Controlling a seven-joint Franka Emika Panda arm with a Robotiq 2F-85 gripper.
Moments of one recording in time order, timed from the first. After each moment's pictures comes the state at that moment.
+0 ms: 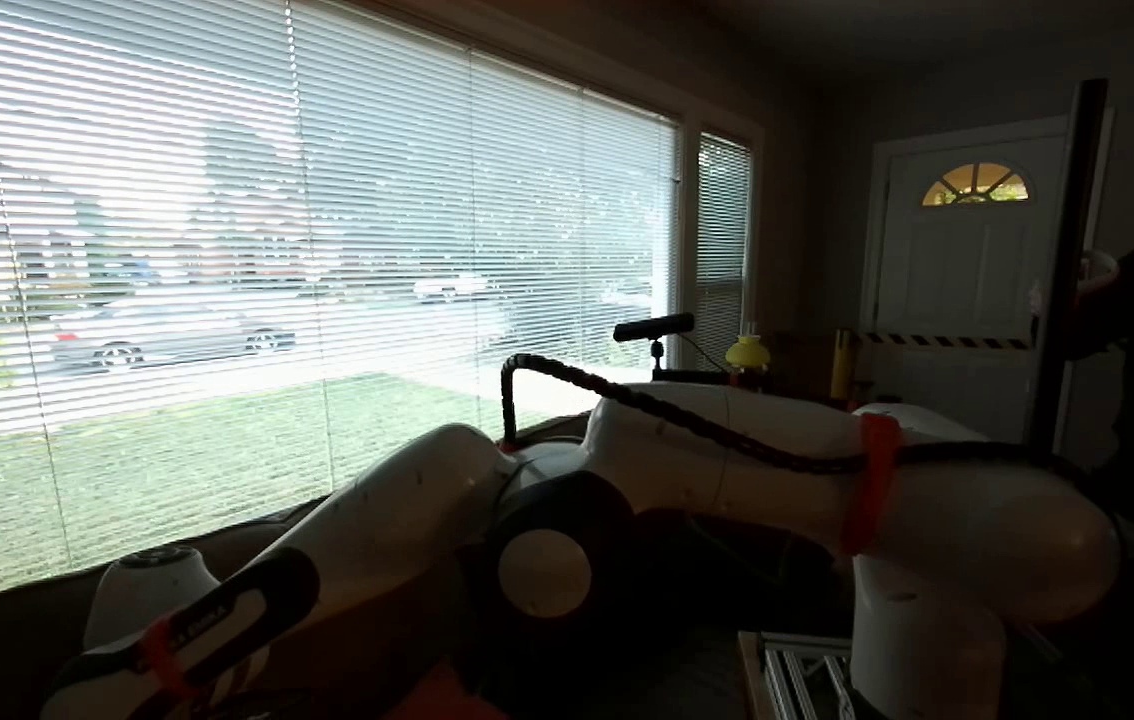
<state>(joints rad) 0.06 1.40 0.04 -0.78 0.21 2.39 0.27</state>
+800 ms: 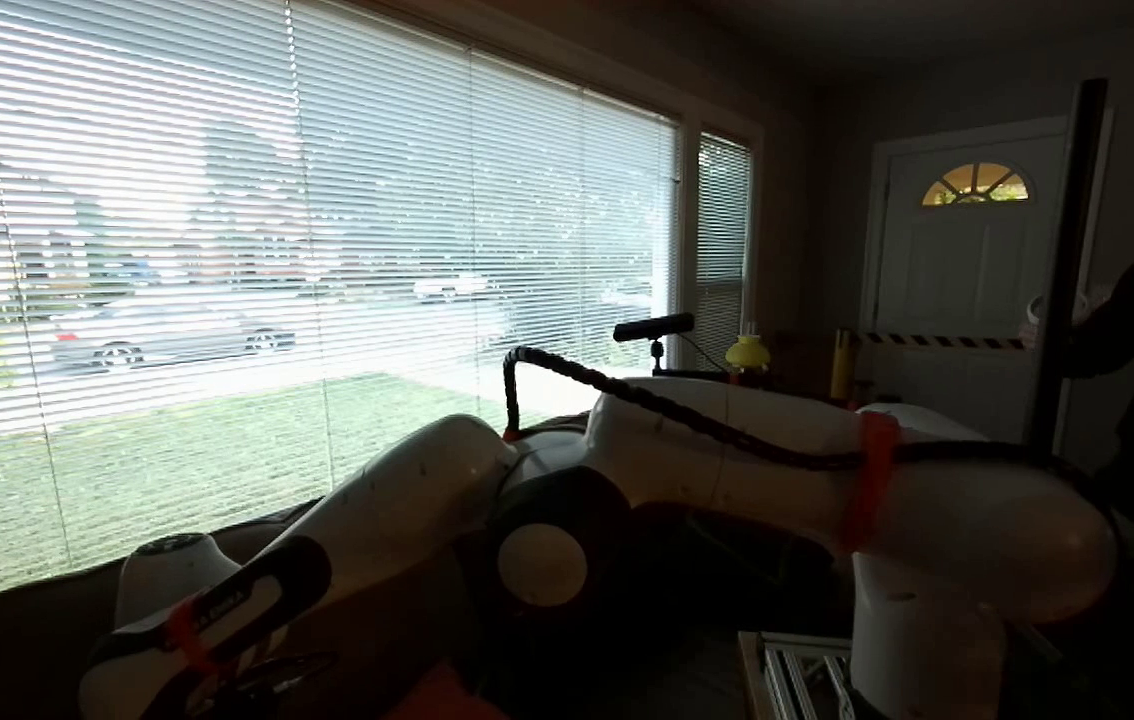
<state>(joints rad) 0.03 1.39 -0.02 -0.80 0.19 2.27 0.26</state>
